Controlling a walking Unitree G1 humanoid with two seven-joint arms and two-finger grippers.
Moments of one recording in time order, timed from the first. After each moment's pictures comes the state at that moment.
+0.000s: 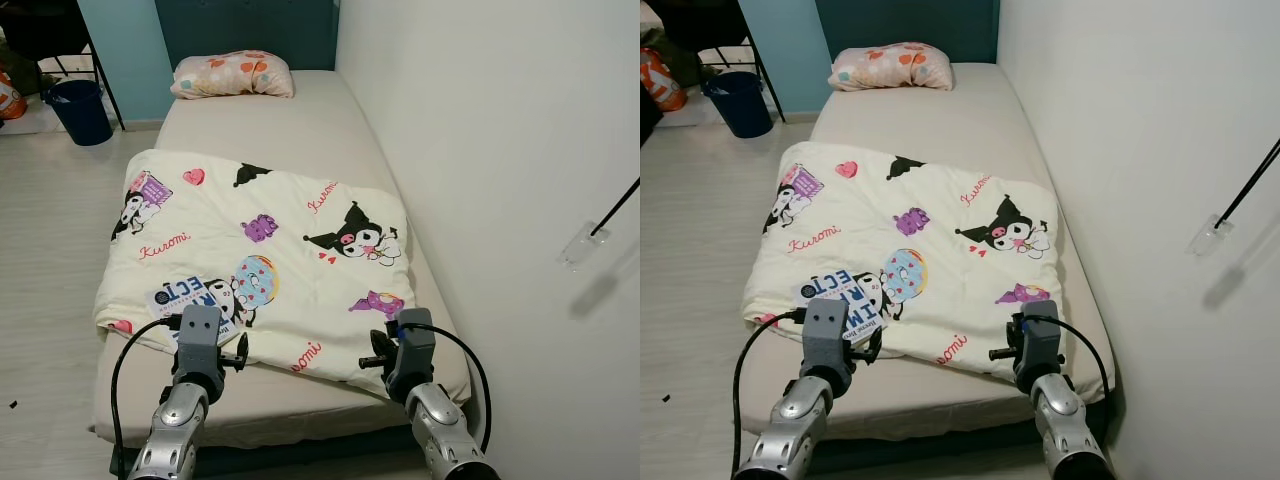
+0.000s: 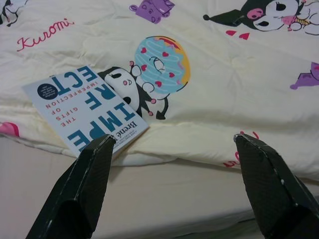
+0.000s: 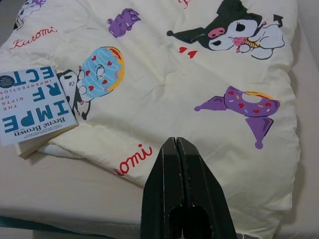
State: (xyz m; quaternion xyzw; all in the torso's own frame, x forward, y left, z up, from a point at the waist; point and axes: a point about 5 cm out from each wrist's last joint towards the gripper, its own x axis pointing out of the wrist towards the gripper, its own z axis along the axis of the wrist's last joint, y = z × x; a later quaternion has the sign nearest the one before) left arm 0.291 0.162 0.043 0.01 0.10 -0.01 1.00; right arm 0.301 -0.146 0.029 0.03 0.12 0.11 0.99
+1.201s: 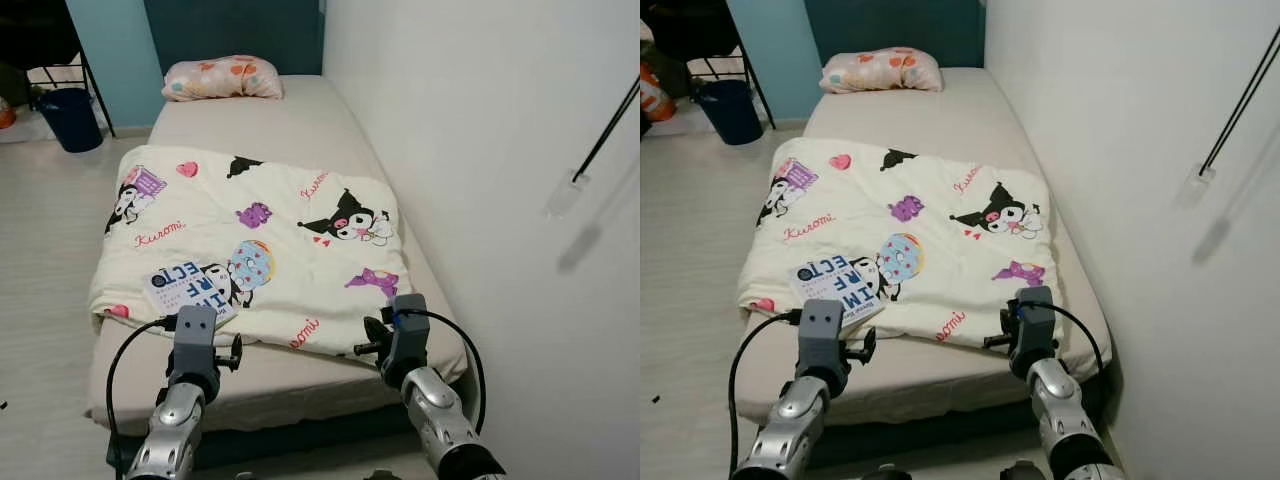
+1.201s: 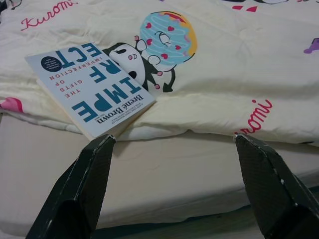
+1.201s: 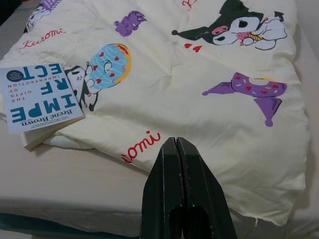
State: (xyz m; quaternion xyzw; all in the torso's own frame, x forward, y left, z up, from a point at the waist) left arm 0.292 0.169 0.040 0.01 0.10 0.02 0.99; right arm 0.315 -0.140 0.042 0.03 0.10 0.13 0.99
